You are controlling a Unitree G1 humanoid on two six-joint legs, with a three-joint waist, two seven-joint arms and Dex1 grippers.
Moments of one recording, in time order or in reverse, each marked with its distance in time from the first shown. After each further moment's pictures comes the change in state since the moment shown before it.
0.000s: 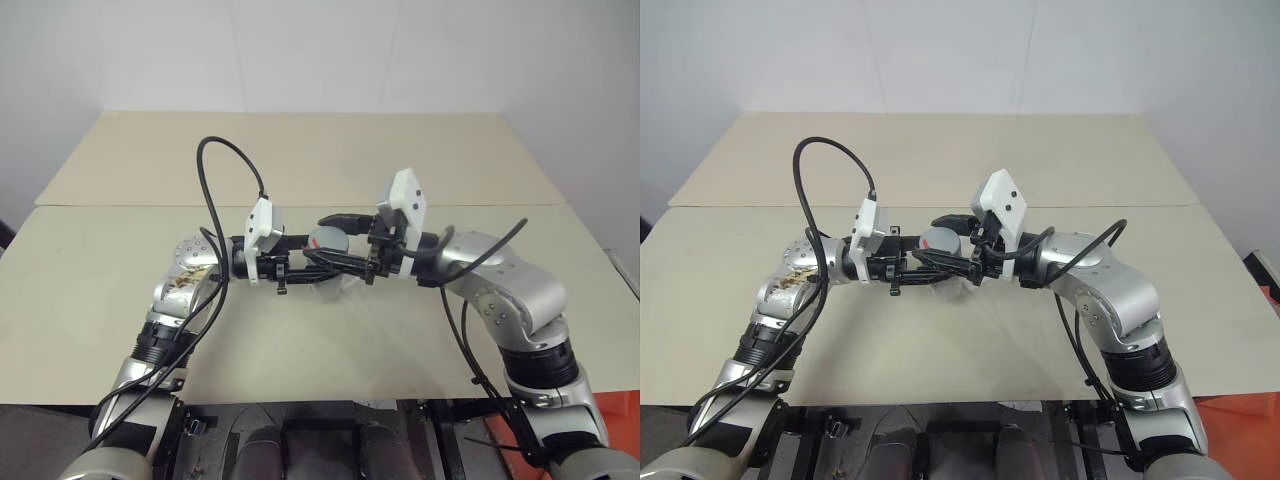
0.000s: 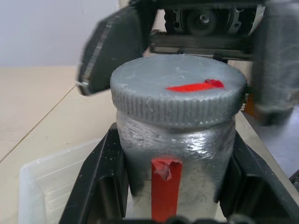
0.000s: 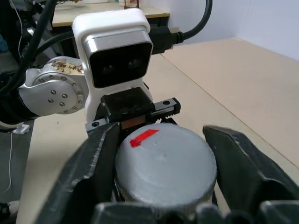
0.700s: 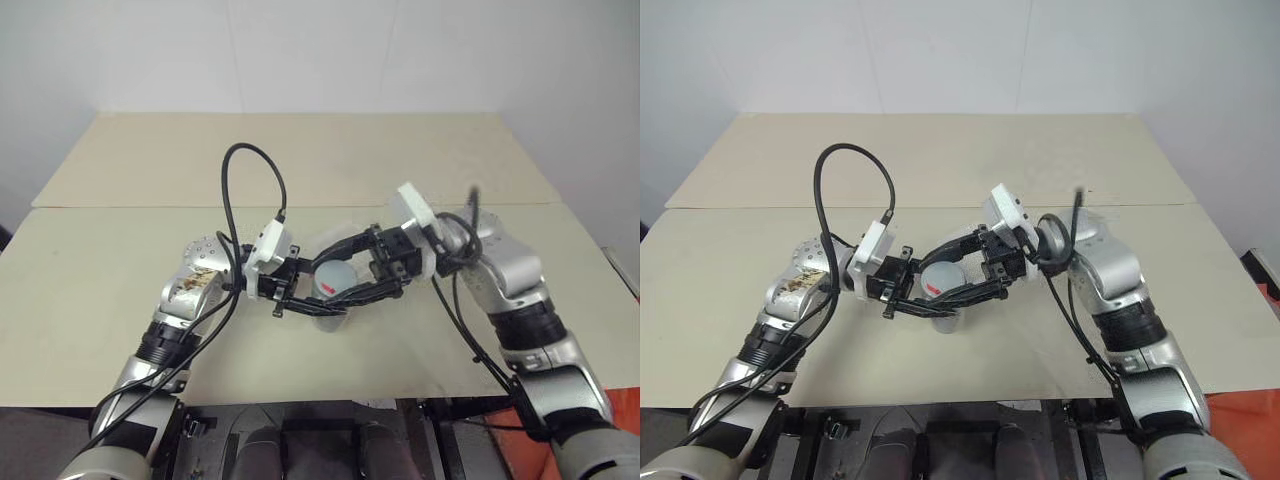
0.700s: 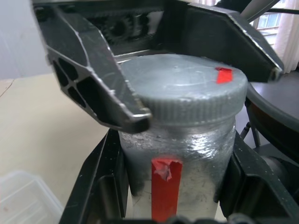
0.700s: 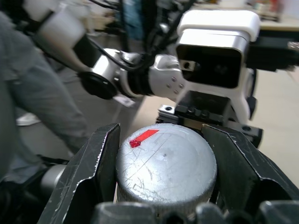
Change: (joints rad) left arm -0.004 0.007 -0.060 -0.019 -0.027 -0.029 -0.244; right arm -0.174 -0.009 0.089 0.447 -0.033 -0.363 0.782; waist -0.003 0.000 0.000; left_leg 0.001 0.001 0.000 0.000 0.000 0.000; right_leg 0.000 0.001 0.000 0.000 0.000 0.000
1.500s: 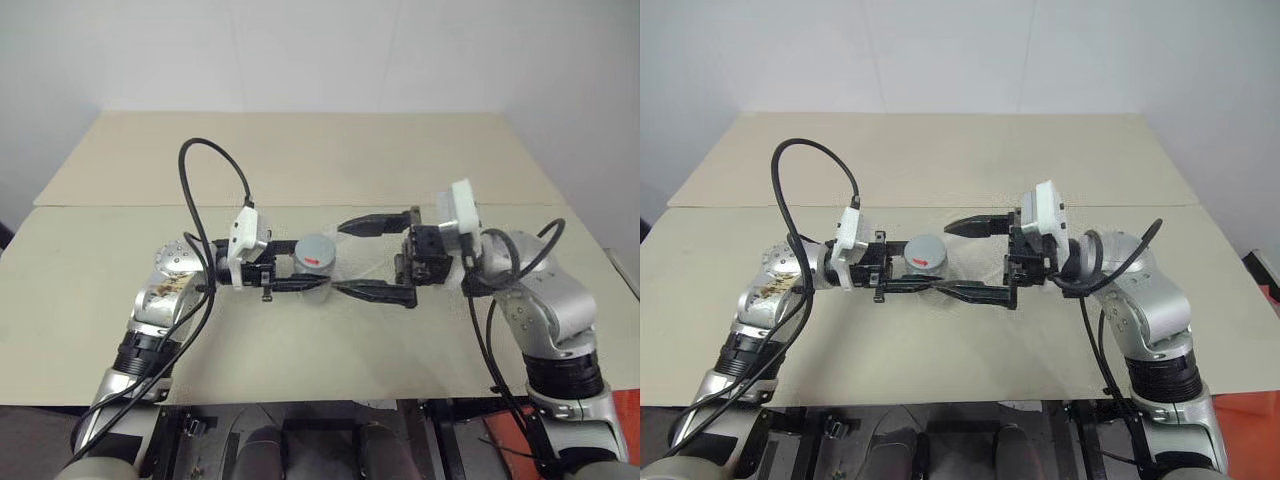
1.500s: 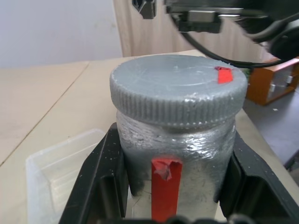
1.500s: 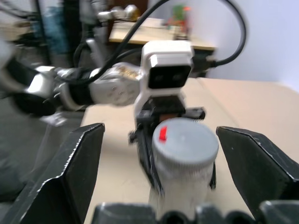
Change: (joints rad) left arm 0.065 0.025 0.088 -0.056 0.029 0.013 0.244; right arm 0.246 -0.015 -0.191 -0.499 0.022 0.218 -0.567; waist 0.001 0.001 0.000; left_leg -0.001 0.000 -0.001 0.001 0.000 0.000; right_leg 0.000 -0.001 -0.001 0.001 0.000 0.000
